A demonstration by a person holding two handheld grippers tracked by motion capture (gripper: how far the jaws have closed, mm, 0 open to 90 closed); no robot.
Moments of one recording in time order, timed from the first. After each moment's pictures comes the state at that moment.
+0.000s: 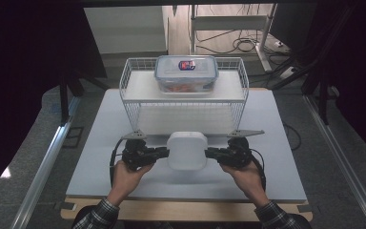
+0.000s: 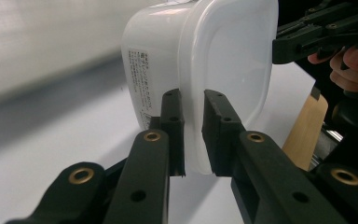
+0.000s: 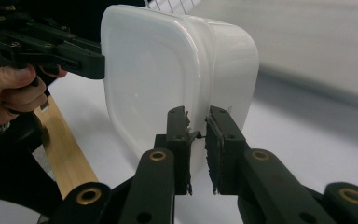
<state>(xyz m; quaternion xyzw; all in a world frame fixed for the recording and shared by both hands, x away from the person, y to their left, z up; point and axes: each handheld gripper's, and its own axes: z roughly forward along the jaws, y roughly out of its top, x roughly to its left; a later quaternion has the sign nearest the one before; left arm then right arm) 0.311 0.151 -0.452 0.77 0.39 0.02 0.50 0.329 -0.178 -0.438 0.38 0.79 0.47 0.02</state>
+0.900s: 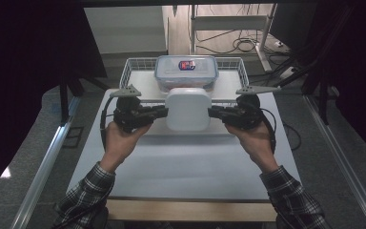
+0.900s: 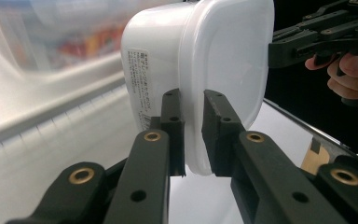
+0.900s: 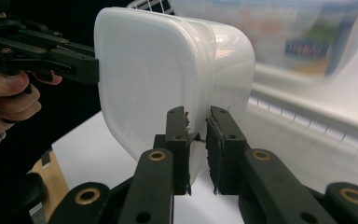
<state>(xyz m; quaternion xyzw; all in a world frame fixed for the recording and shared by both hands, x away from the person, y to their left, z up) 0.343 0.154 -0.324 0.76 0.36 0.10 0.53 0.365 -0.174 -0.319 0.34 0.77 0.53 0.09</state>
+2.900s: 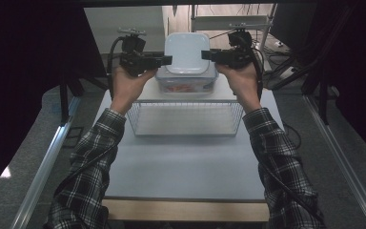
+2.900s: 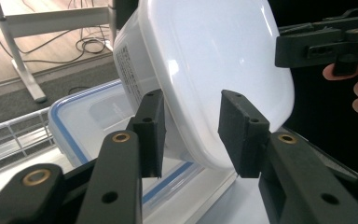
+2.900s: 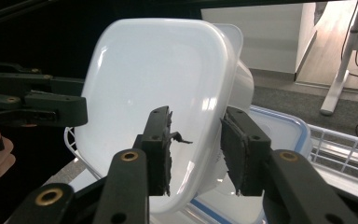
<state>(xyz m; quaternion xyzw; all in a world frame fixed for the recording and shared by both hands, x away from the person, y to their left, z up) 0.449 0.151 -0.256 0.73 0.40 0.13 0.53 0.471 -0.139 -0.238 0.39 0.73 0.53 0.14</state>
